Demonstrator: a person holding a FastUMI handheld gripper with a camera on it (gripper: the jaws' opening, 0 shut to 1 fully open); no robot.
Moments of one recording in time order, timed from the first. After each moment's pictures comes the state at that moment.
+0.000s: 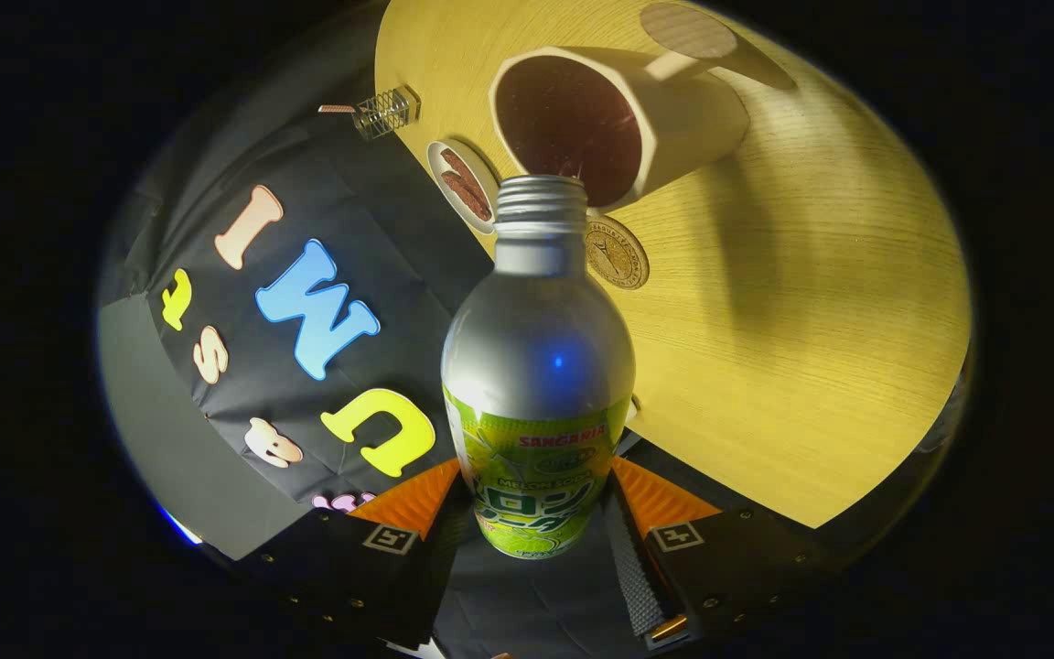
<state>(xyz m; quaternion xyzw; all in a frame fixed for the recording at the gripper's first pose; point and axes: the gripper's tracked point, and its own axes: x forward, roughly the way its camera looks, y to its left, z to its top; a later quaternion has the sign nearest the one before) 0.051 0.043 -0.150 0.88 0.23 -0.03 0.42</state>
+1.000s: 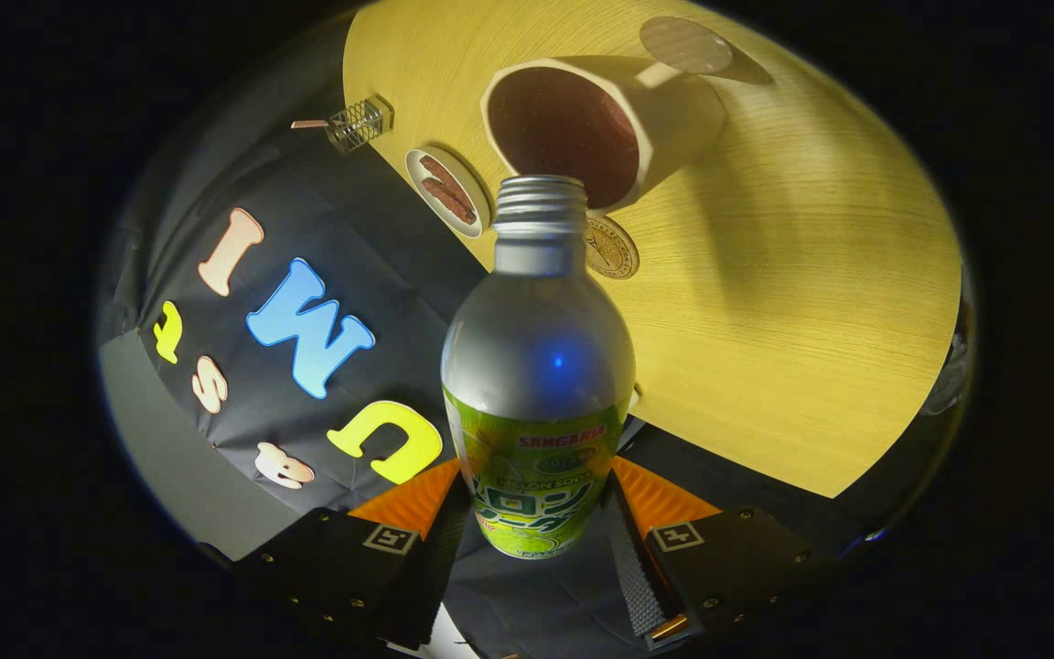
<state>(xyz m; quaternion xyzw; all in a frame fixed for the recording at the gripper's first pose) 0.050 0.032 -0.137 0.89 0.24 -0.04 0.38</state>
